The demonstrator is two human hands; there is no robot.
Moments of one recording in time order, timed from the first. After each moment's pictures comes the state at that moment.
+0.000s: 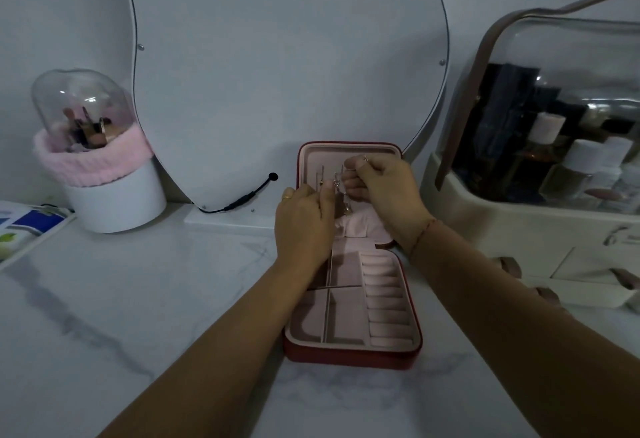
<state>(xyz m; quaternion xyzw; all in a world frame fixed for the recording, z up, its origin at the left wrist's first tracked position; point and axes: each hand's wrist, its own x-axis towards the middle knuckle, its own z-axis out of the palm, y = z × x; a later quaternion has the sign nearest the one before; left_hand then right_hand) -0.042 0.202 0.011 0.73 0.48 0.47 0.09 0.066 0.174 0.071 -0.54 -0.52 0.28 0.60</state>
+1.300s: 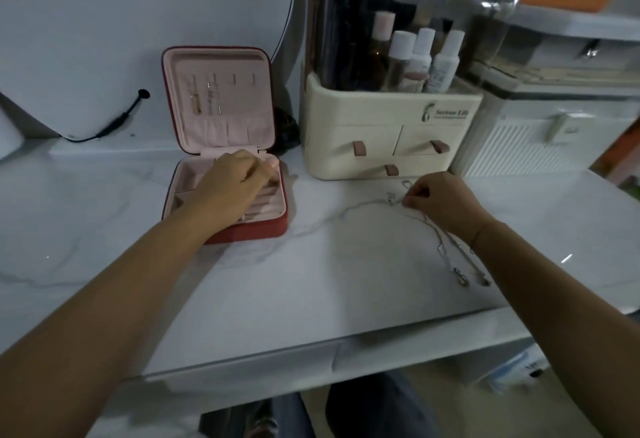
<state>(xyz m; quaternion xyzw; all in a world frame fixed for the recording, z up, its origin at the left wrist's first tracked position) -0.033 0.099 0.008 0.85 0.36 0.30 0.25 0.249 -0.039 -0.001 -0.83 -0.52 0.03 0.19</state>
